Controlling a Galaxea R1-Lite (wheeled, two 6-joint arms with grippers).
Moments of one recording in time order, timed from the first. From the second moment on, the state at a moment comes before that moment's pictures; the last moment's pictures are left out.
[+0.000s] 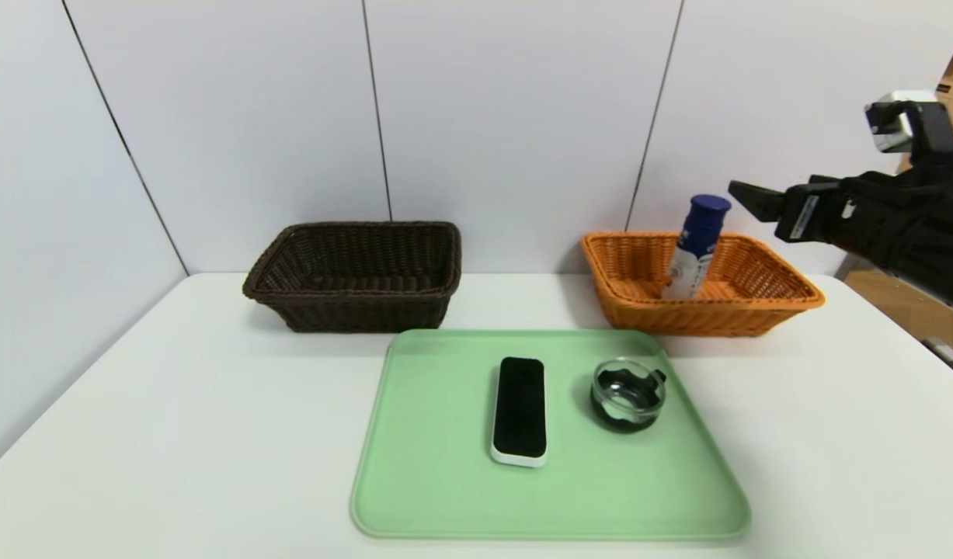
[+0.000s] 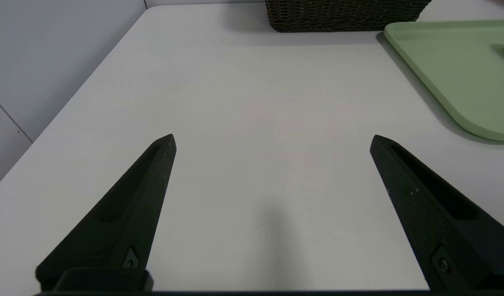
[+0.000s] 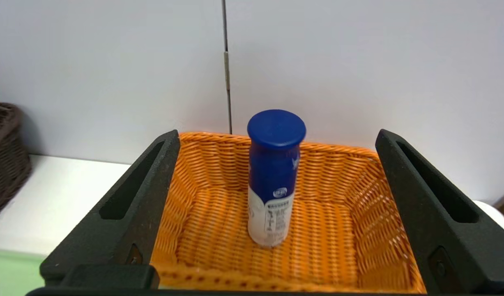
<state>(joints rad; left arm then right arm) 0.00 0.00 0.00 0.00 0.00 0.00 0.05 1.59 -0.86 -0.75 0.03 -0.04</state>
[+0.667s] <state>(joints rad) 0.00 0.00 0.00 0.00 0.00 0.00 0.05 0.94 -0.39 -0.67 0.03 -0.04</state>
